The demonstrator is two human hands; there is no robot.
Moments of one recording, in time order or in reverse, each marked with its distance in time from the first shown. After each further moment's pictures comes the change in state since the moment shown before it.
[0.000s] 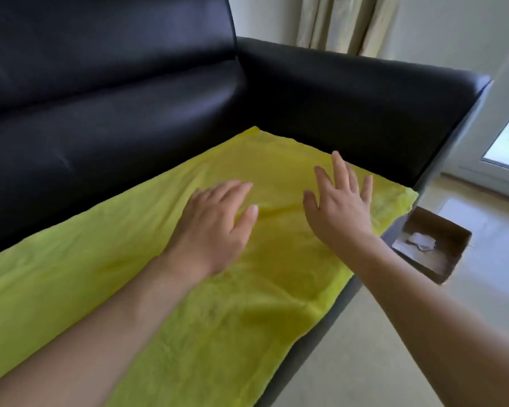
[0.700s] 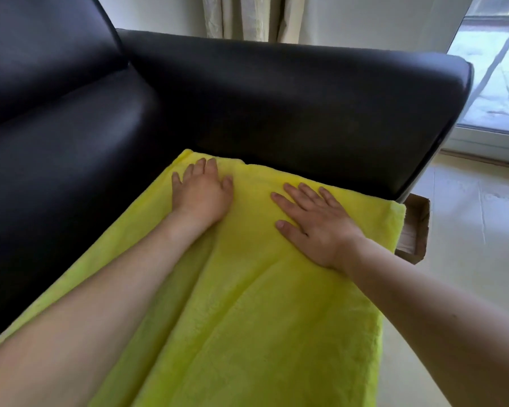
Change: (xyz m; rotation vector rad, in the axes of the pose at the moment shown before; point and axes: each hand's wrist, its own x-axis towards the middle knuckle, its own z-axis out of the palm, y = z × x) left_hand 0.253 -0.014 0.096 0.050 -0.281 -0.064; right_hand 0.086 0.062 0.044 -0.022 -0.420 -0.021
